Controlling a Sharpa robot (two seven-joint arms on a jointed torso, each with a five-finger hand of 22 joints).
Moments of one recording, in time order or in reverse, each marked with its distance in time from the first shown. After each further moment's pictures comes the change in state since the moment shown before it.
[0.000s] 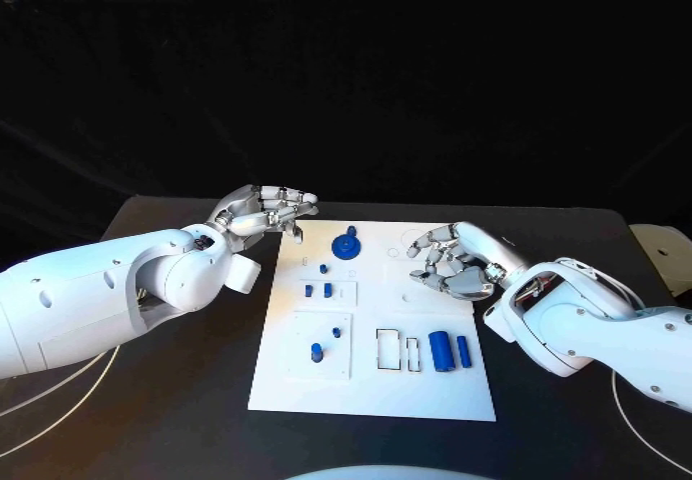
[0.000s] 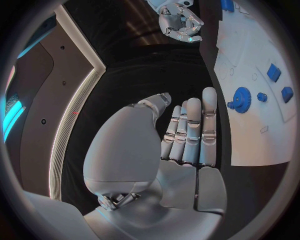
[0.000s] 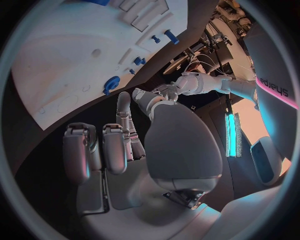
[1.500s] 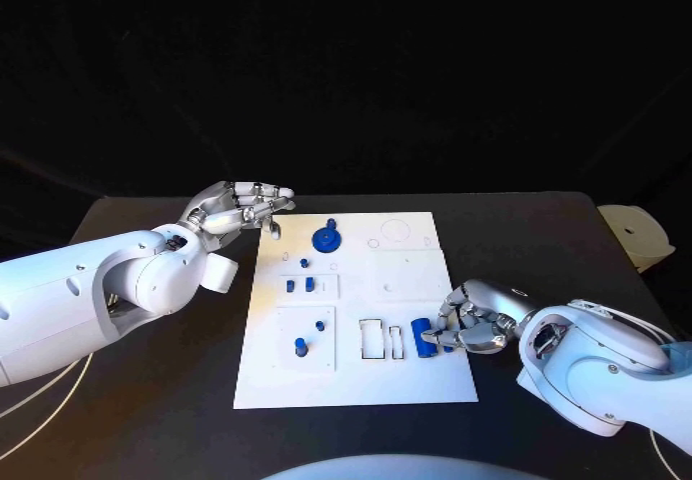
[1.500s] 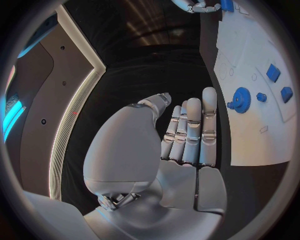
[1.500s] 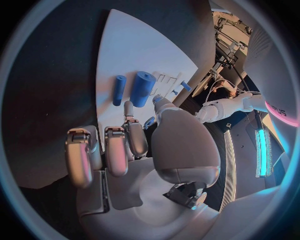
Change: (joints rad) left arm 0.000 -0.010 -0.003 0.005 0.000 -0.001 0.000; left_hand 0.000 0.000 0.000 0.000 0.000 0.000 0.000 0.000 0.000 0.000 0.000 0.004 0.001 0.000 0.000 0.000 0.000 0.000 0.000 0.000 0.000 -0.001; right arm -0.097 -0.184 -0.038 0.225 -0.139 0.174 -0.444; right_hand -0.173 0.096 -0.374 0.130 0.085 0.041 -0.044 0.107 0.138 0.269 -0.034 0.793 0.649 0.000 -0.021 0.069 0.000 -0.016 -0.002 -0.020 0.103 0.000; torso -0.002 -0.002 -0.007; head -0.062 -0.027
